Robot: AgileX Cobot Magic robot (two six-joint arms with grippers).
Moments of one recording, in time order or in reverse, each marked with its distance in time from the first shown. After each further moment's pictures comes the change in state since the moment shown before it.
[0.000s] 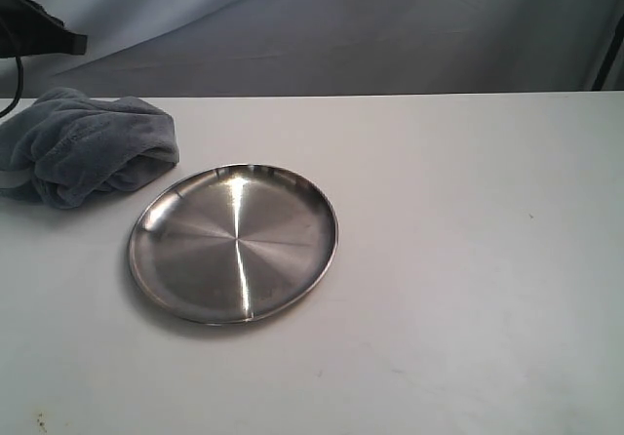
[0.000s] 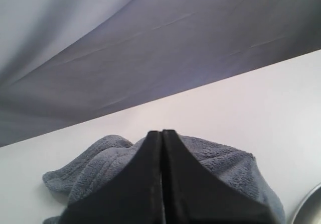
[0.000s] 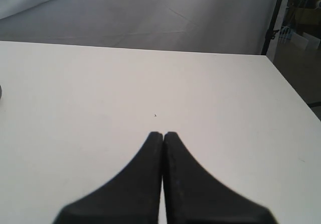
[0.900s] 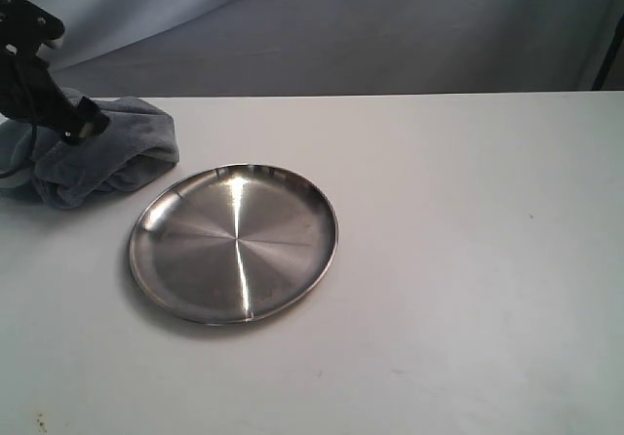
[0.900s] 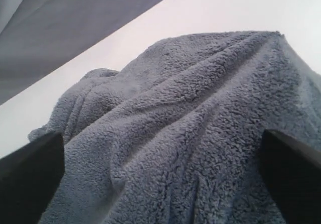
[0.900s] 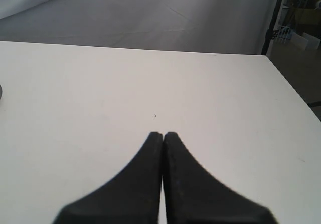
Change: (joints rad) left arm 0.016 0.156 0.000 0.302 0.048 0.004; right arm 0.000 0.000 0.000 0.000 0.000 0.000
